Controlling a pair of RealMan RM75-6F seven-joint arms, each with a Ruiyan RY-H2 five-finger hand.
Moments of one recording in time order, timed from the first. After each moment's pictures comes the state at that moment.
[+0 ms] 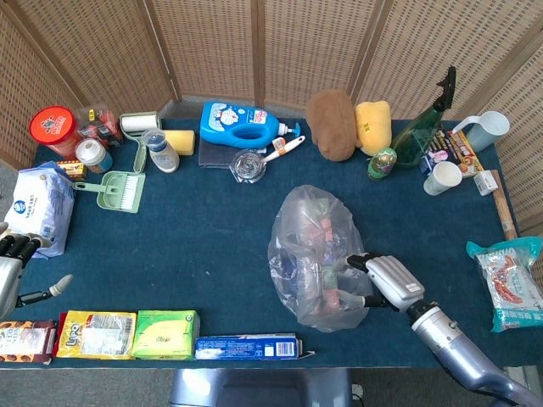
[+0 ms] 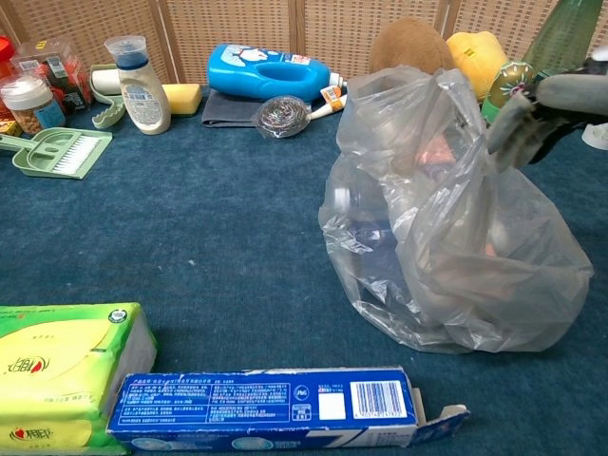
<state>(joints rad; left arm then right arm) -0.12 -1.04 -0.07 -1.67 1.55 1.52 0.21 0.49 -1.01 0.11 -1.98 -1.47 0.92 0.23</state>
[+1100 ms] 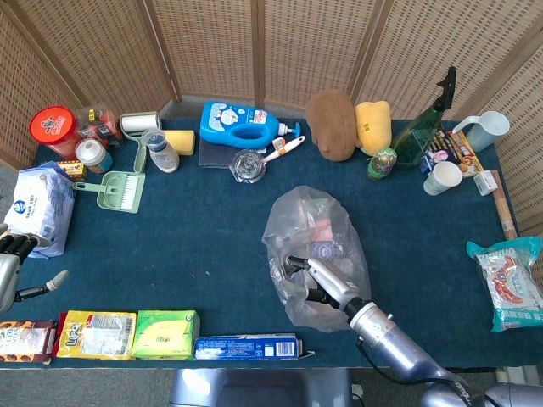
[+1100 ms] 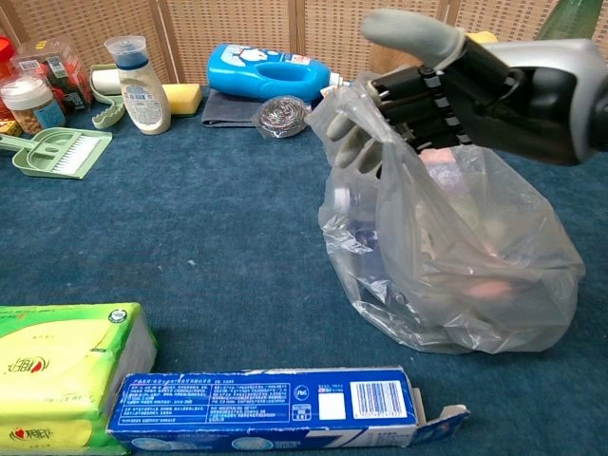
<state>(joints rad) -0.14 -1.11 -0.07 -1.52 1.51 1.47 0.07 0.66 -1.25 0.21 -2.10 -1.08 0.88 0.20</state>
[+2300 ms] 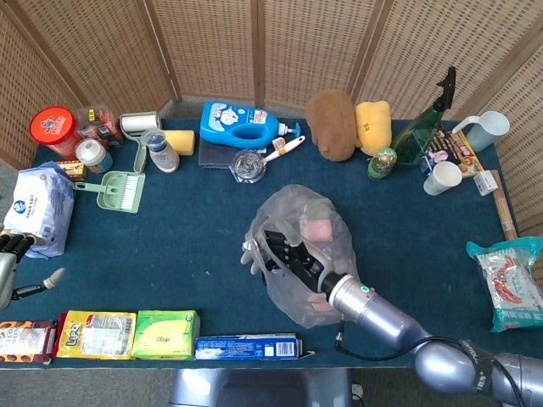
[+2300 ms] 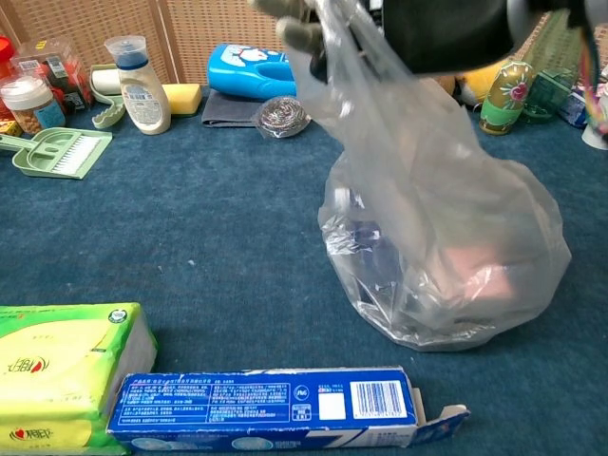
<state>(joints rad) -0.14 -1.11 -0.07 -1.50 1.48 1.46 0.07 0.72 -1.14 0.63 -2.13 -0.58 0.44 0.79</state>
